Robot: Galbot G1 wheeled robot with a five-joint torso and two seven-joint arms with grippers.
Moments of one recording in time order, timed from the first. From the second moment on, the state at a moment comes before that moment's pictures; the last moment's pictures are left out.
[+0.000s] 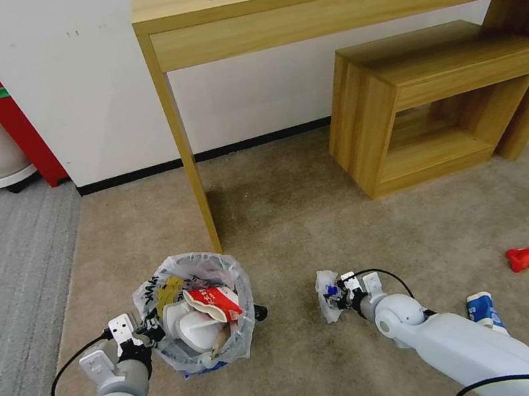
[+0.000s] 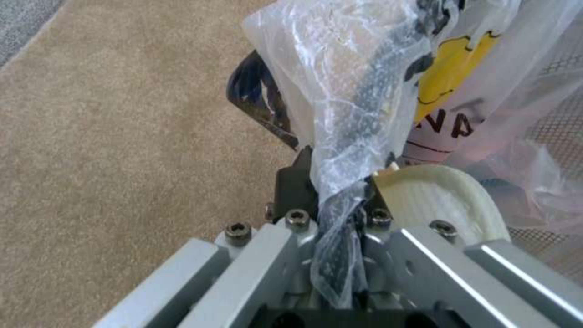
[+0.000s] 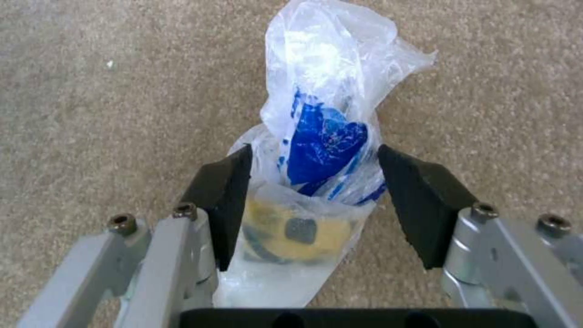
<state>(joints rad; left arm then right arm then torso) 1.52 -1.20 -0.59 -2.08 -0.75 0.41 -0.37 -0.73 1.00 -0.38 1.26 0.91 -0.29 0.18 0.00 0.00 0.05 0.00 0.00</state>
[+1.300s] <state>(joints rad) 1.53 -1.22 -0.58 -2.09 -0.73 0.39 -0.36 -0.72 1.02 -0.42 1.18 0.86 -0.23 0.15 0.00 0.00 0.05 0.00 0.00</state>
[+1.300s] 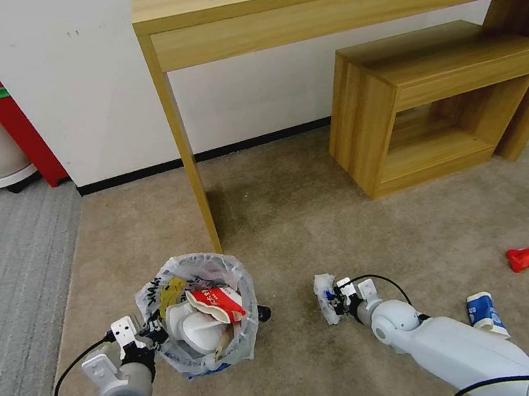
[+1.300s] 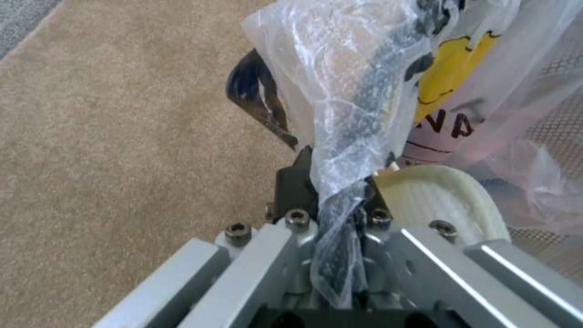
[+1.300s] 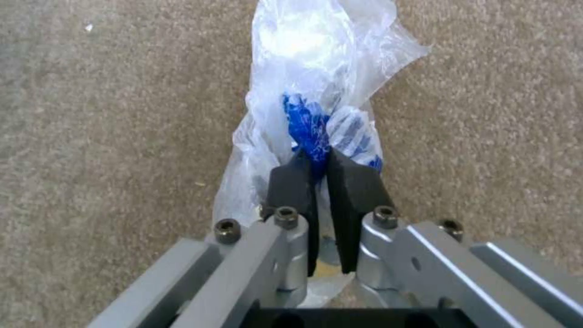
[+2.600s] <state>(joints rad) 1.50 -1.22 -0.57 -2.00 -0.70 0.38 -0.35 -0.86 0.88 -0.21 1.42 0.77 0.18 -0.06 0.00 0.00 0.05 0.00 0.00</state>
